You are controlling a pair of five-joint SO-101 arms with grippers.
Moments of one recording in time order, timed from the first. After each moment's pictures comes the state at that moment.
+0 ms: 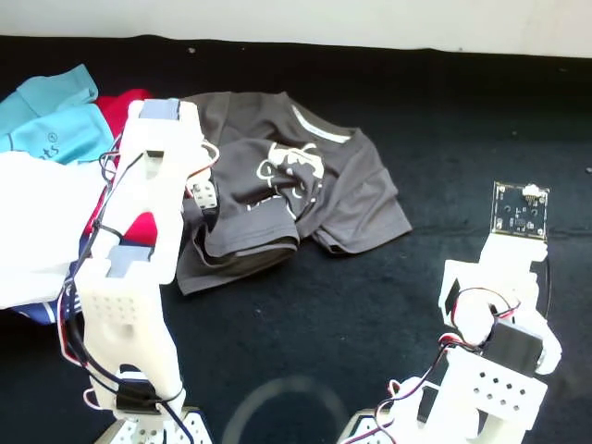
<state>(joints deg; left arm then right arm) -4.1 31.4 -22.2 95.5 15.4 17.5 -64.8 50.9 72.0 14.7</state>
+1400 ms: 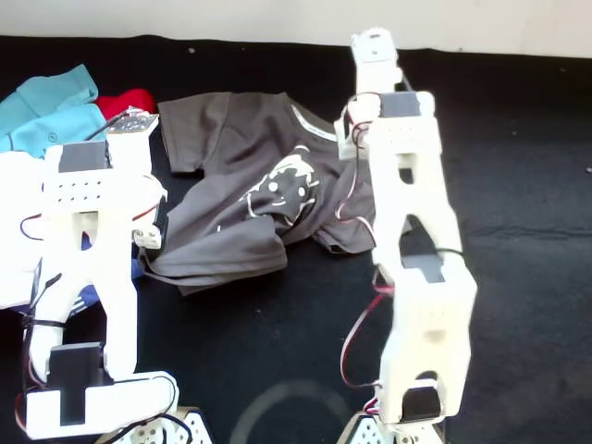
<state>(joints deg) -13.2 -9.2 12.2 93.1 -6.2 -12.0 36.2 -40.1 76.7 4.6</state>
